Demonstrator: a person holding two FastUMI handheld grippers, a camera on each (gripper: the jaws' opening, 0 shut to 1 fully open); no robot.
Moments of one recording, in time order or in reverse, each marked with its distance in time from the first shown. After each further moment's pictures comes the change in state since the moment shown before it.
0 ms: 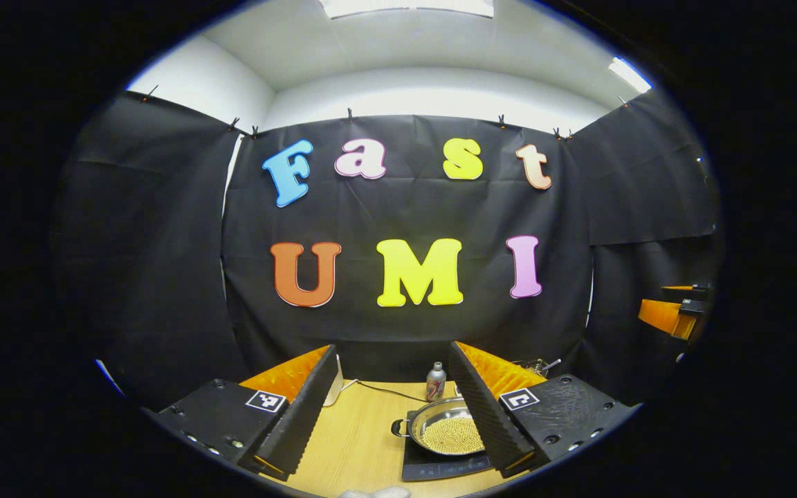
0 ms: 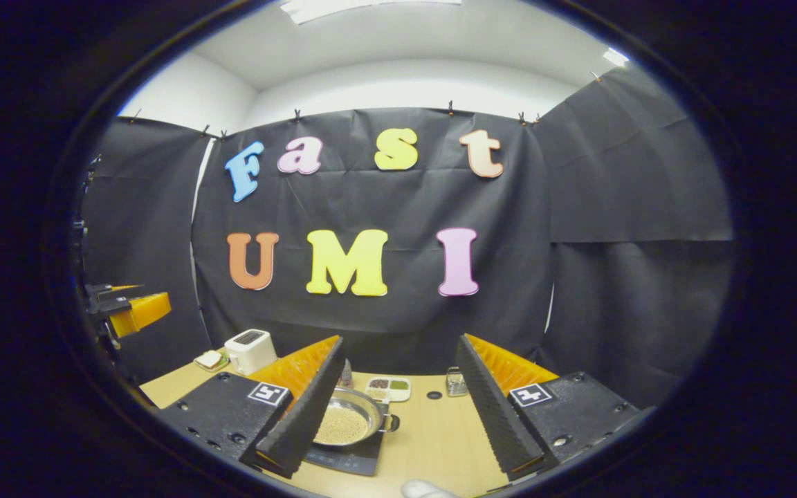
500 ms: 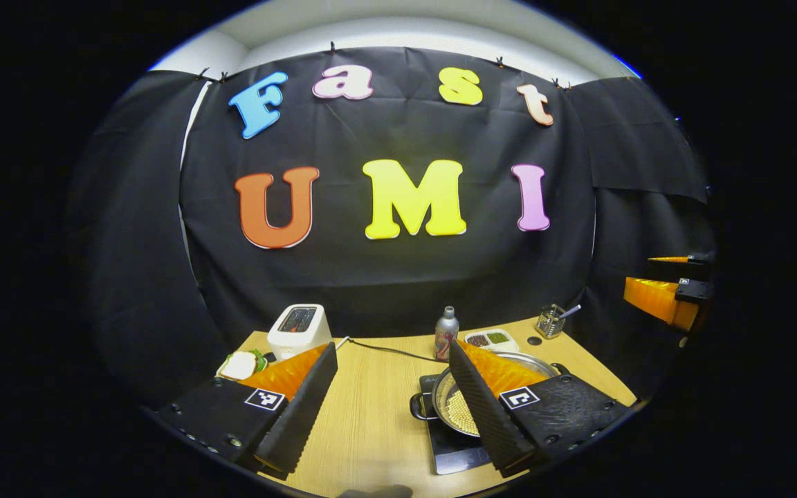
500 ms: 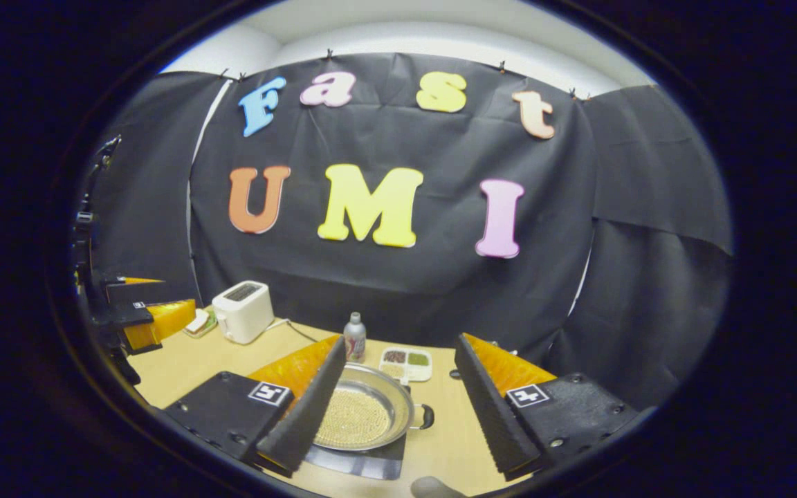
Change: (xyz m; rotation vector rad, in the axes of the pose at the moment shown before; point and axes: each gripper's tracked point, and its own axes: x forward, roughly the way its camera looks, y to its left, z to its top) left arm 0.110 0.038 -0.120 0.034 0.248 -0.104; right arm 0.111 0.108 -0.061 -0.076 0.173 0.013
